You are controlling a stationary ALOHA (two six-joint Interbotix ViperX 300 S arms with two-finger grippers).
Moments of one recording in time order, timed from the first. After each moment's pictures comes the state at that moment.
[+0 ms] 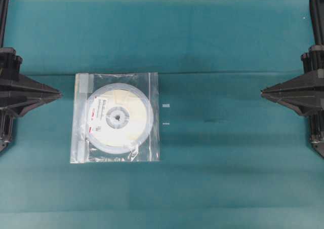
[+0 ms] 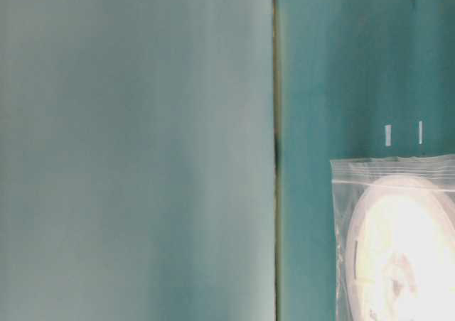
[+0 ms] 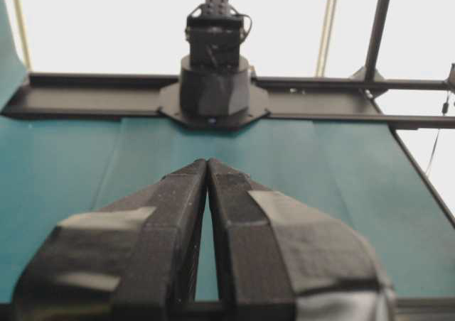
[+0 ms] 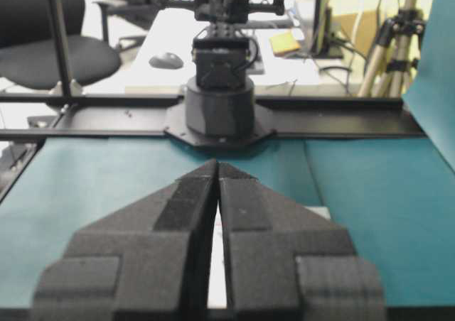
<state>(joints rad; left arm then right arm) 0.00 -0.97 1.19 0.00 -0.29 0.00 0.00 -0.96 1.17 0.00 -0.29 0.01</state>
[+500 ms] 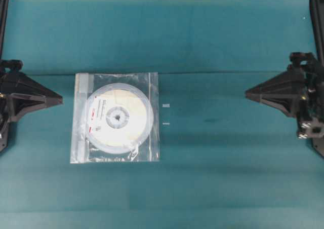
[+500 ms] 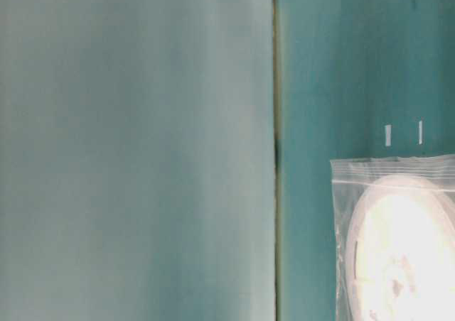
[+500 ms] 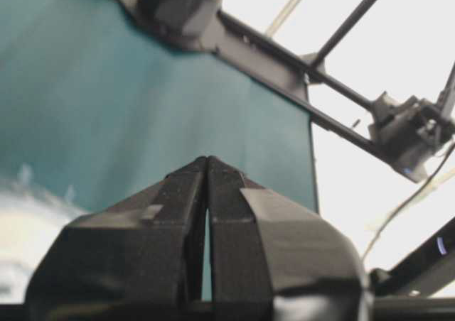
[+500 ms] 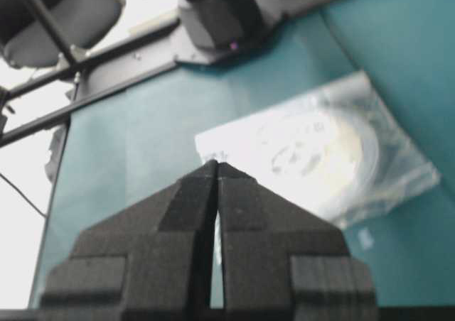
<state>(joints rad) 0.00 -0.98 1.11 0.00 0.01 -0.61 -0.03 -0.84 1.10 0.20 -0.10 0.25</state>
